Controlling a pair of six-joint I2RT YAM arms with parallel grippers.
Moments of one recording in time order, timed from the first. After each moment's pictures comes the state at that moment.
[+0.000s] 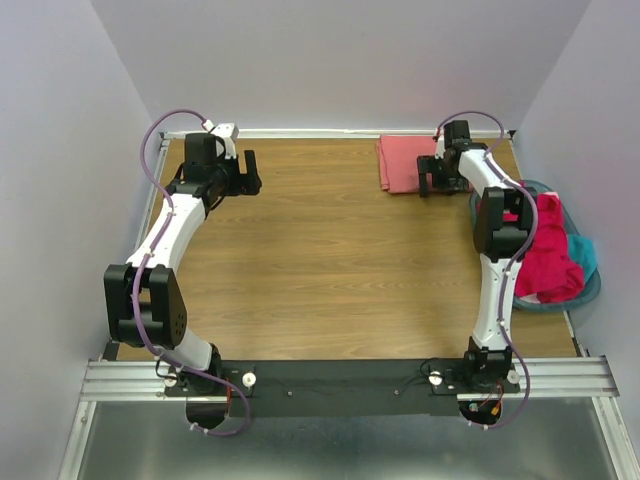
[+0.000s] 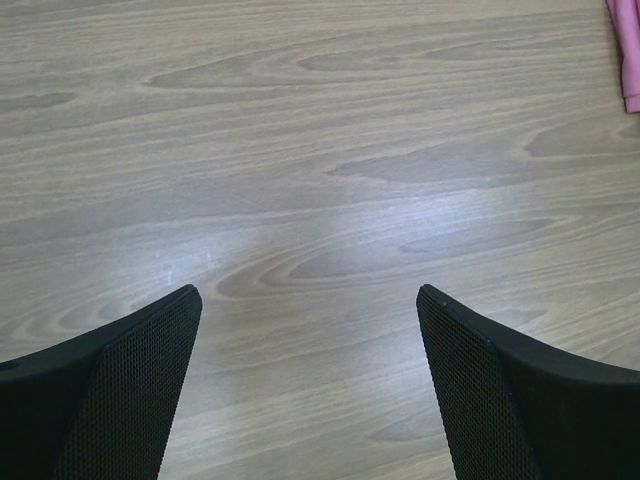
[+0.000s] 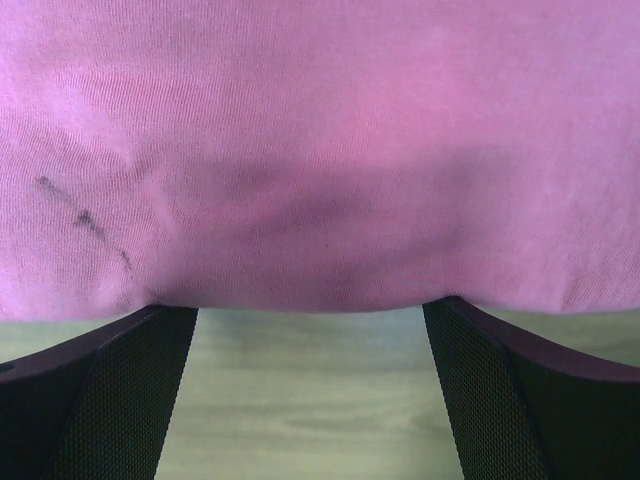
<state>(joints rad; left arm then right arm) -0.07 1.54 1.25 -0.32 0.21 -0.11 0.02 2.32 1.91 -0.69 -0.02 -0.04</state>
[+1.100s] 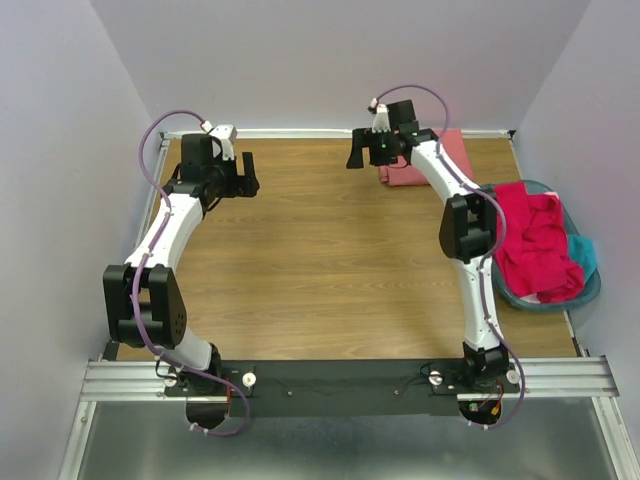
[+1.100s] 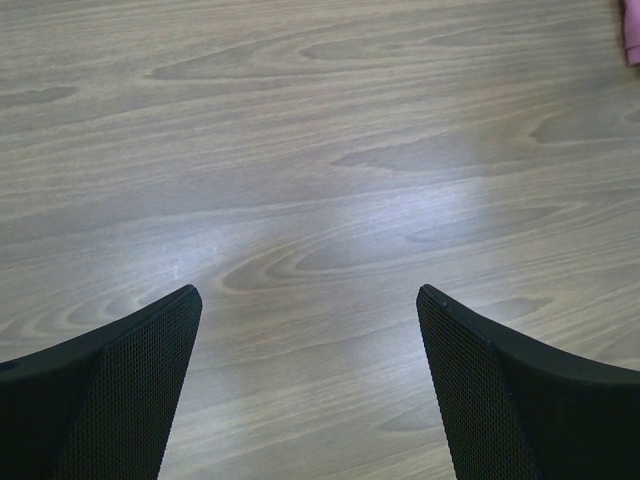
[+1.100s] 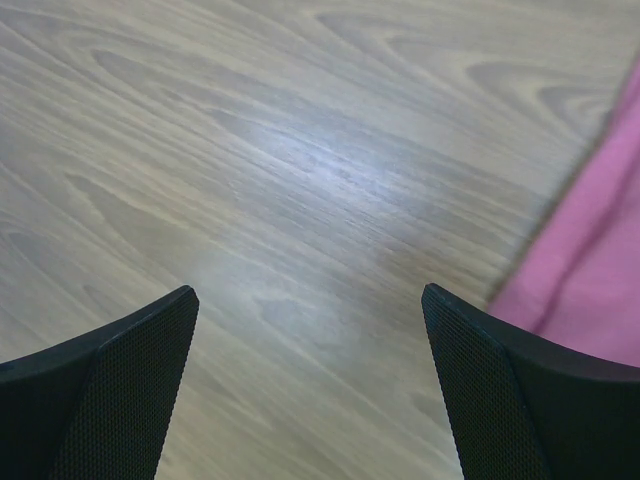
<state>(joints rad) -0.05 1.54 1.25 -0.34 0.24 -0.08 0.28 2.41 2.24 -0.58 -0.38 0.10</state>
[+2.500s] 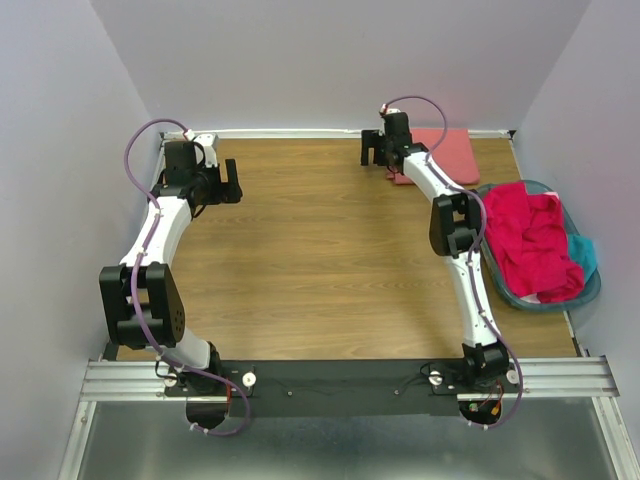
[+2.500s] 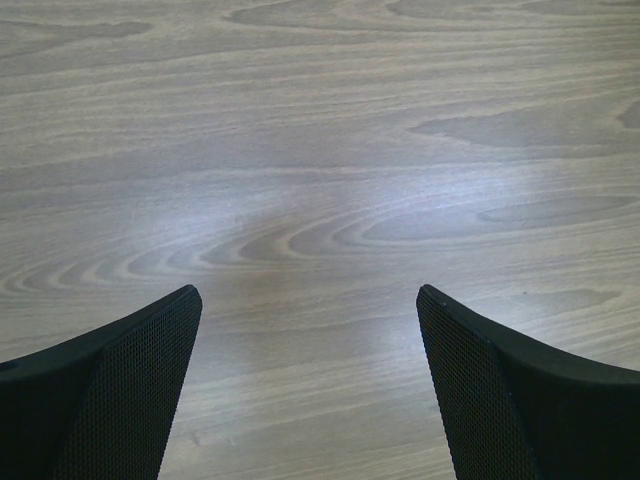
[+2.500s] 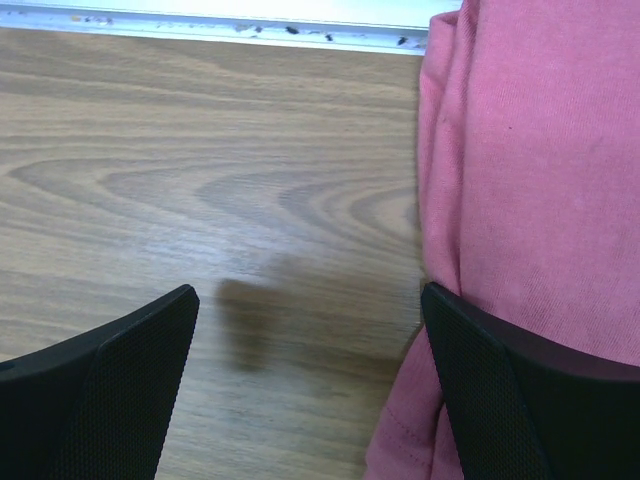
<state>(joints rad) 0.06 1.54 1.21 -0.37 0.25 -0.04 0.27 2.66 2.35 -0.35 0.02 0.17</state>
